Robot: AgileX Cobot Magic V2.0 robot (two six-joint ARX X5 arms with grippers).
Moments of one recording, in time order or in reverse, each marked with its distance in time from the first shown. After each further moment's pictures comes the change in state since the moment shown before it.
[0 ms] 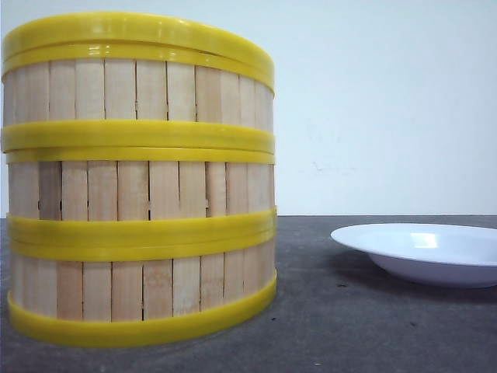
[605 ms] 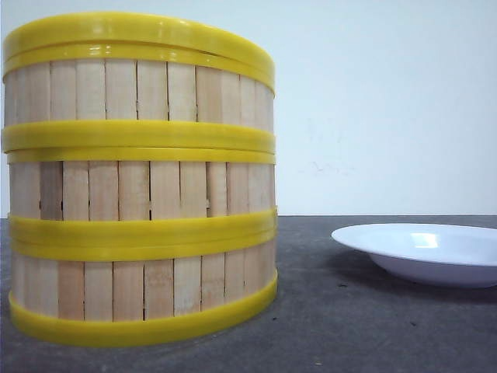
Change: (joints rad) left arm 0.000 0.074 0.008 0.001 0.000 0.002; right arm 0.000 0.003 0.000 -0.012 0.000 0.000
